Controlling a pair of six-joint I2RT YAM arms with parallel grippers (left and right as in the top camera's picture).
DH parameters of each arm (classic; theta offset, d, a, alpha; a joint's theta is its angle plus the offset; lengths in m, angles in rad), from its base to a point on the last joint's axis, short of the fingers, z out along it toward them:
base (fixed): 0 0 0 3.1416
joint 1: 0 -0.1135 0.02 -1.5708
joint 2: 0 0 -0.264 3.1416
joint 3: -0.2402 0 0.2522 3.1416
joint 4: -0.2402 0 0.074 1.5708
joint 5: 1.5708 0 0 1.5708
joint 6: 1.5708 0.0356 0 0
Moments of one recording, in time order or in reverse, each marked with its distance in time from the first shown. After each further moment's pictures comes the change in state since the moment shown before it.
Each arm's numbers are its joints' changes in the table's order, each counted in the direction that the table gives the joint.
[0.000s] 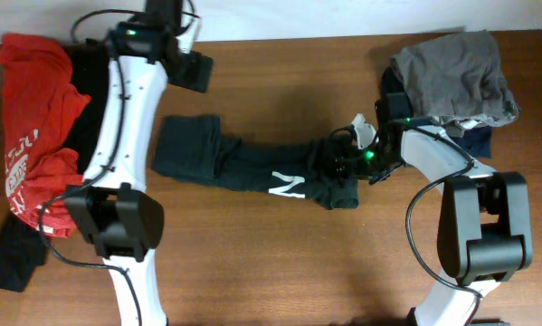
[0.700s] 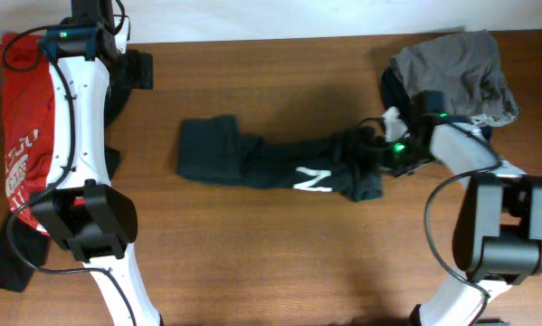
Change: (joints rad) left arm -0.197 0.000 0.000 -0.022 -0.007 -0.041; right arm 0.180 -0.001 -0.054 -0.074 -0.062 -0.006
